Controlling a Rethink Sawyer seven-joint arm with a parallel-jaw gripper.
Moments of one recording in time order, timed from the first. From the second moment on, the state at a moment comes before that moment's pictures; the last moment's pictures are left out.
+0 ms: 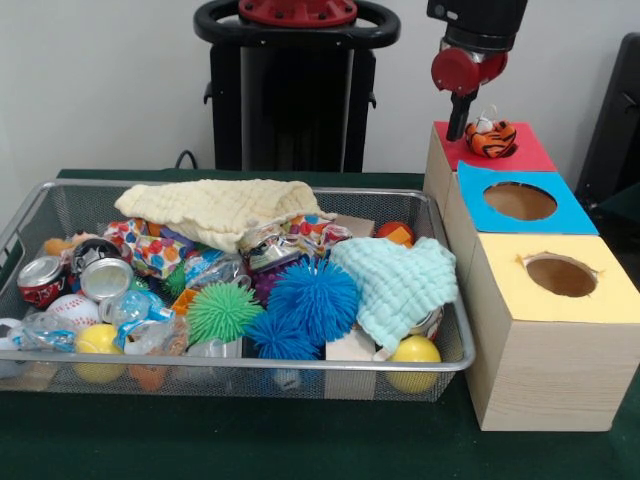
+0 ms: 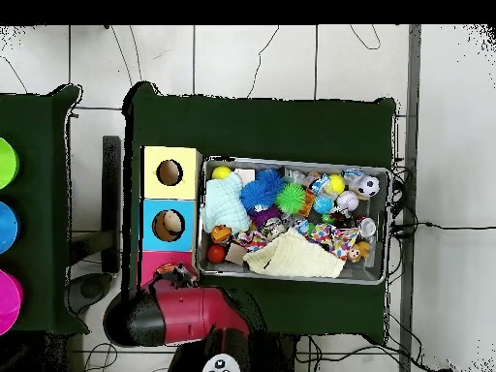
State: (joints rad) arm 0.12 -0.83 -0.08 2.06 -0.03 0.33 0.93
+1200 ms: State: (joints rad) arm 0.15 -0.80 -0.09 2.06 -0.03 0.30 0.93
